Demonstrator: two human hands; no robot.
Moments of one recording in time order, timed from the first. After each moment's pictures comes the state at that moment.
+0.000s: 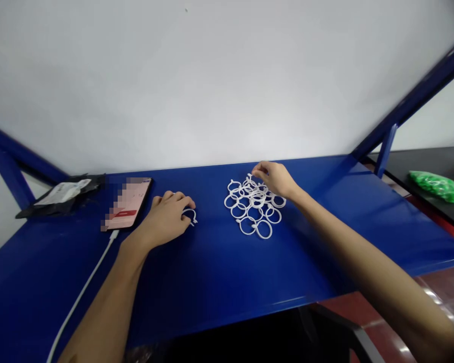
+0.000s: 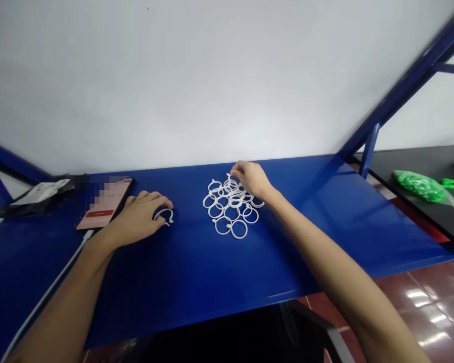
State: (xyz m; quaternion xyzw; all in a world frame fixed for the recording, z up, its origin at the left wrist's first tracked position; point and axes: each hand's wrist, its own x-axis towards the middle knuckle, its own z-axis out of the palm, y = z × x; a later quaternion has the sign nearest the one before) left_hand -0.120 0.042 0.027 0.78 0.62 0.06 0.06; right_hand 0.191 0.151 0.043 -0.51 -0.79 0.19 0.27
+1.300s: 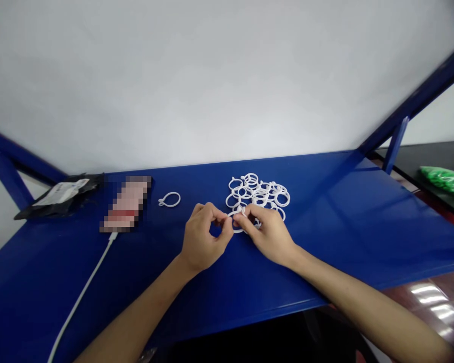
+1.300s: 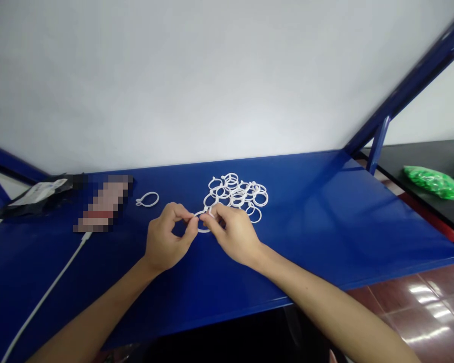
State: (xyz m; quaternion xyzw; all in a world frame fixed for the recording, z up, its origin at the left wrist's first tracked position) left_hand -0.030 0.005 0.017 0.73 0.50 0.47 0.06; right_hand 0.147 0.023 0.029 -0.42 -0.76 0.33 0.38
